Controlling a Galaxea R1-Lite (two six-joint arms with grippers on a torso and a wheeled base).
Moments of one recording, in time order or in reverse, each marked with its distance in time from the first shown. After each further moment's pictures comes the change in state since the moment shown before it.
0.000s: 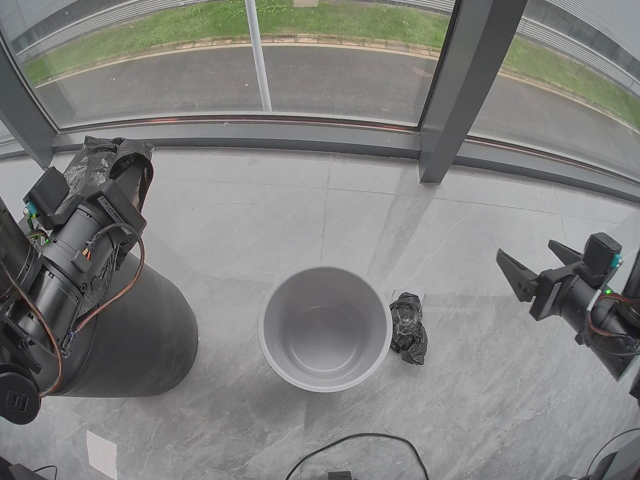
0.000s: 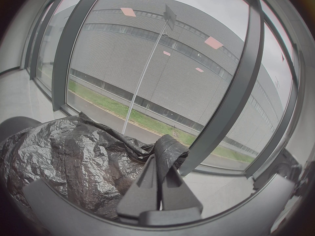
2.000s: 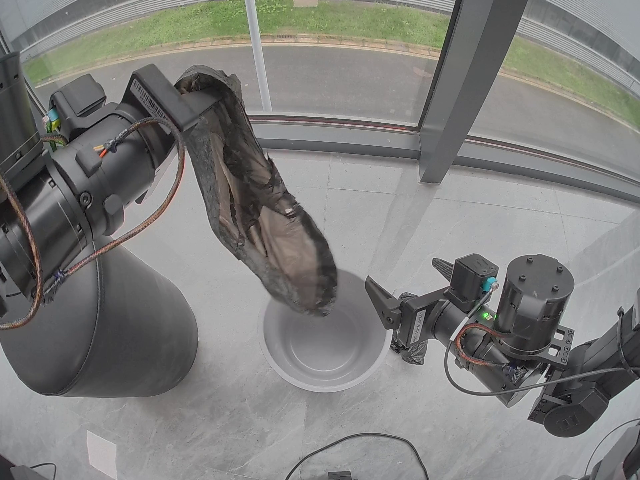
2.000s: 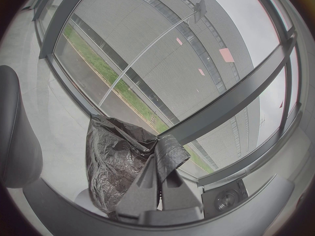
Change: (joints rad) left arm -0.247 -0.005 -0.445 0.542 -0.004 -0.377; right arm 0.273 0.459 -0.207 -0.219 -0.069 0.031
